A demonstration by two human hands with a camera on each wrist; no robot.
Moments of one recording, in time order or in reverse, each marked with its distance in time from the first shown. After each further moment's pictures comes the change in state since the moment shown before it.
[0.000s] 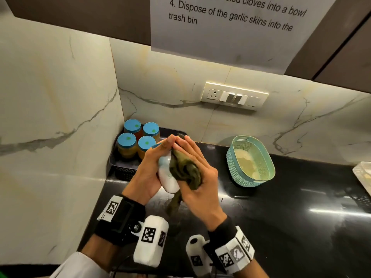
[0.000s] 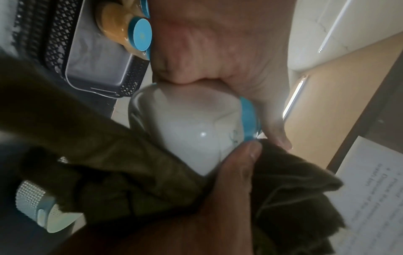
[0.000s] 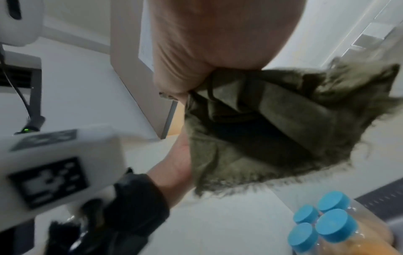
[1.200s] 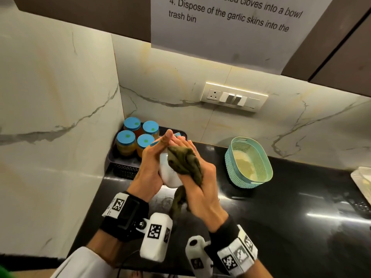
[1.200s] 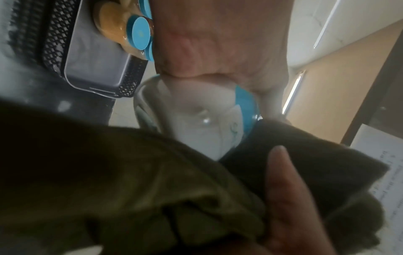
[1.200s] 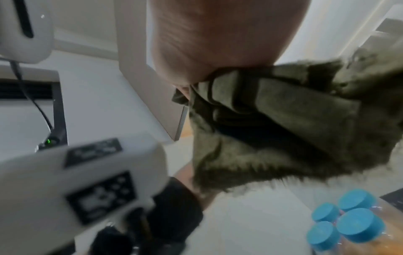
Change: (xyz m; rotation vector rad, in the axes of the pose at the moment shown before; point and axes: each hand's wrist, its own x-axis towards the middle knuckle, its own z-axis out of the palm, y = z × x) left_hand 0.001 -0.008 0.012 -0.049 0.181 0.063; right_hand 0.000 -0.013 -0.003 0.056 -0.103 0.035
